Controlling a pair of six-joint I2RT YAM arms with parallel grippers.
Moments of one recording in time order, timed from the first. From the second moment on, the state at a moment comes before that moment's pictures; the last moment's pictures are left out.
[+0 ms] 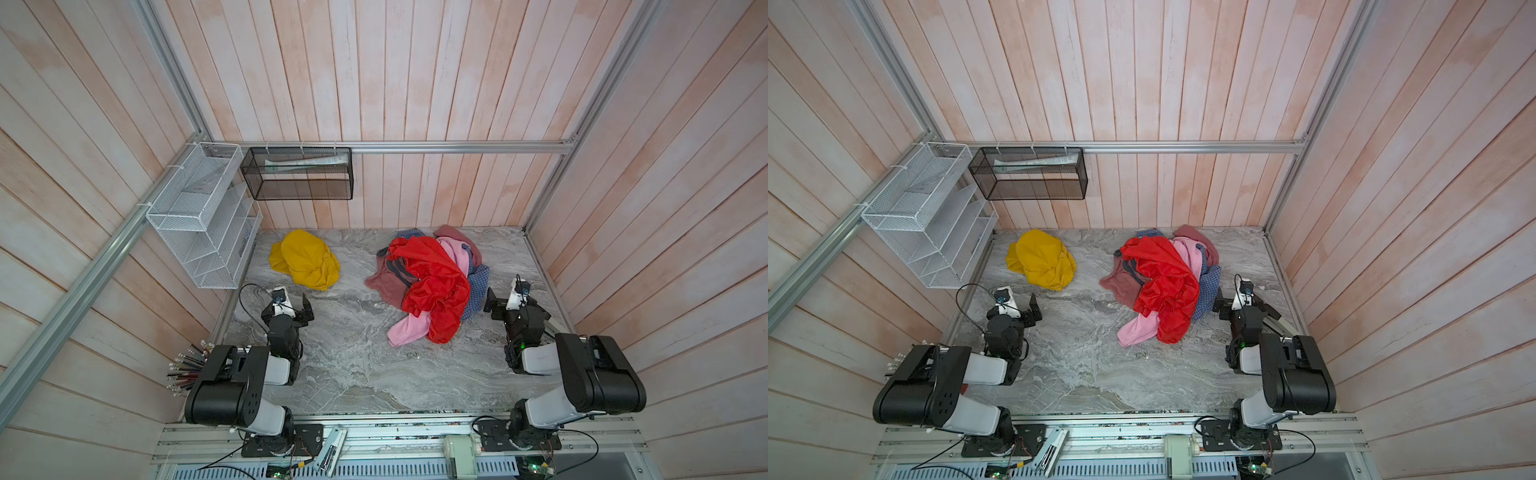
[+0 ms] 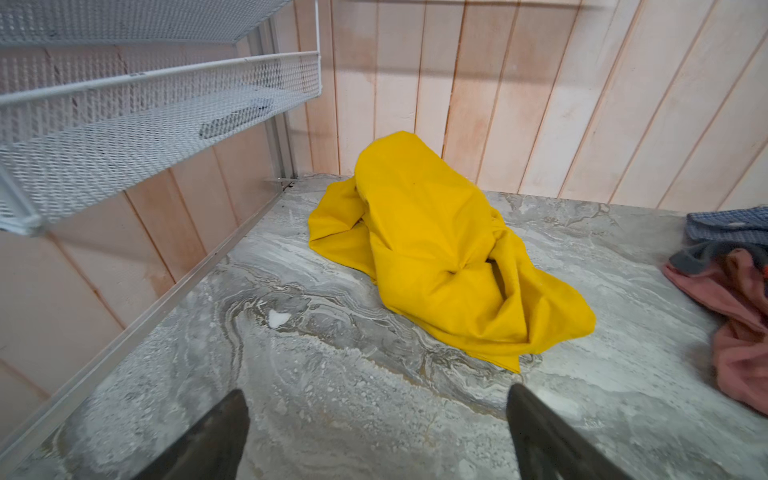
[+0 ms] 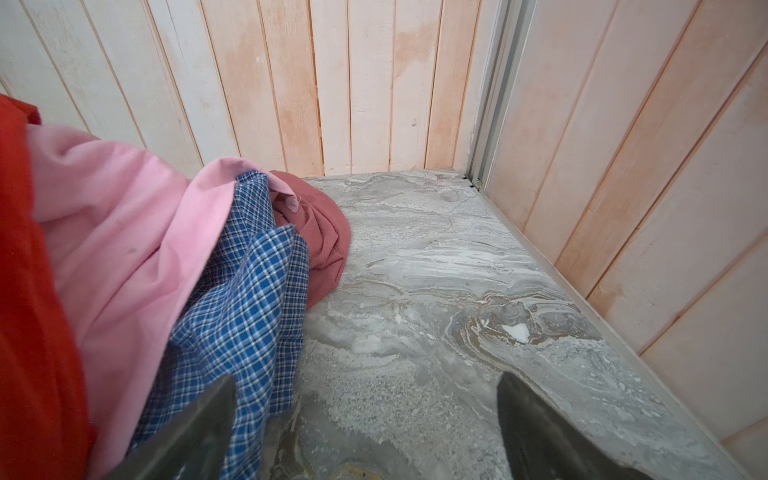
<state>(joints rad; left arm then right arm) -0.04 1.53 0.20 1.15 -0.24 -0.05 -0.04 1.53 0.24 1.13 0.02 0.03</state>
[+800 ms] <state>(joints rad) -0.03 1.55 0.27 1.14 -0.19 -0.04 -0.04 1.53 0.24 1.12 0.02 0.03</state>
